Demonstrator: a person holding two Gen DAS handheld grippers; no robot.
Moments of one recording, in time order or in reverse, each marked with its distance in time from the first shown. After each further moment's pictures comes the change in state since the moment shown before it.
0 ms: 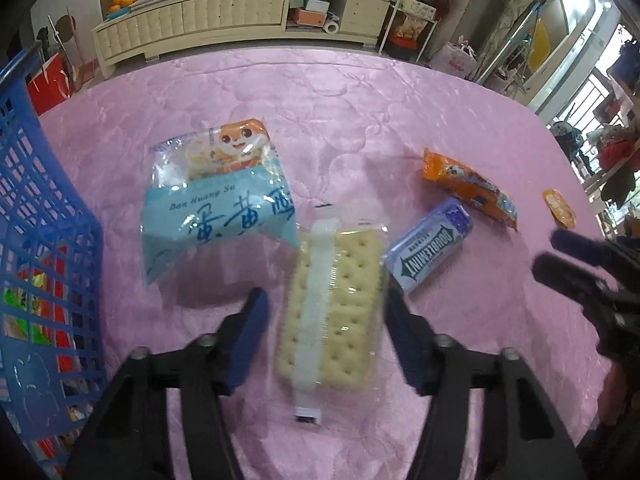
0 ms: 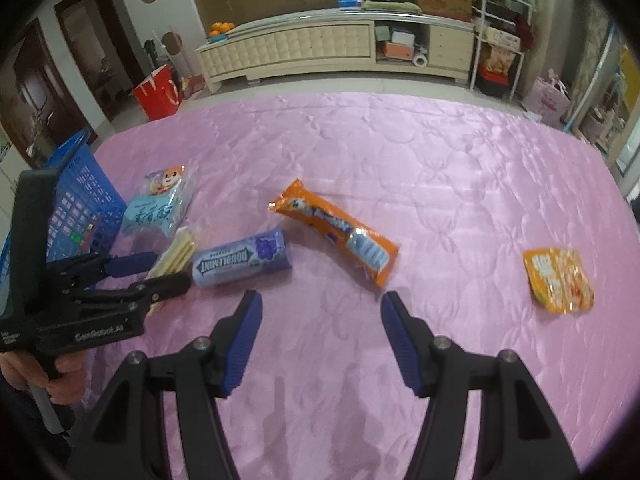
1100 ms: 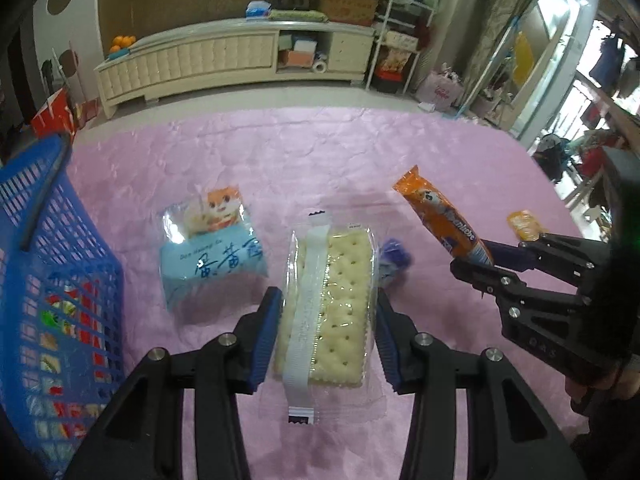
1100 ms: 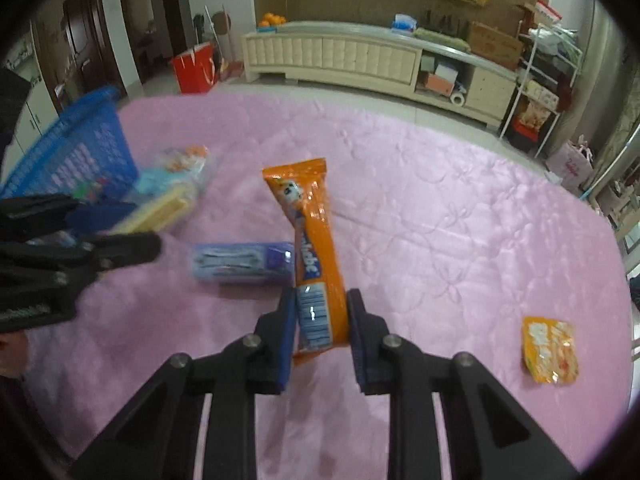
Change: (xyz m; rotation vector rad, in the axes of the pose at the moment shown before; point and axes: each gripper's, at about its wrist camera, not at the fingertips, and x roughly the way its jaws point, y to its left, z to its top) left arm -0.050 -0.039 0.004 0.062 -0.156 0.021; right arm -0.024 0.017 -0.007 -0.208 -0.071 0.008
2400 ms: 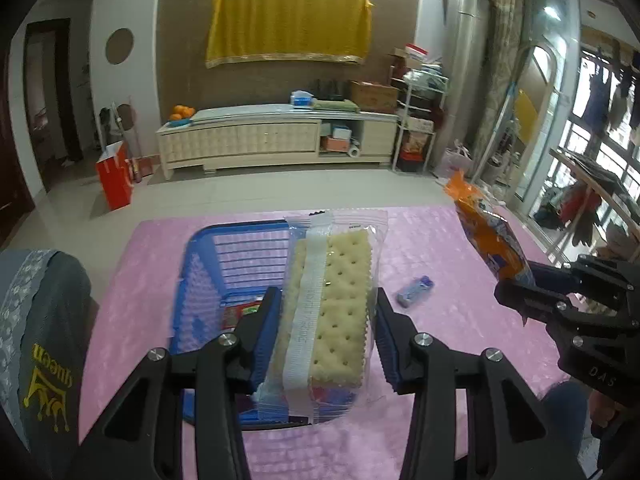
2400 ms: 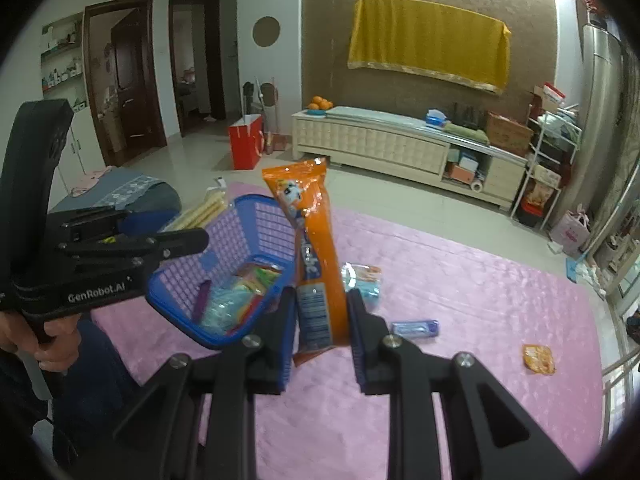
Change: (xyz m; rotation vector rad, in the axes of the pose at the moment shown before) left arm -0.263 0.118 -0.057 -0.021 -0.277 0.104; right arm -0.161 0.184 0.044 -0.062 -0.245 0.047
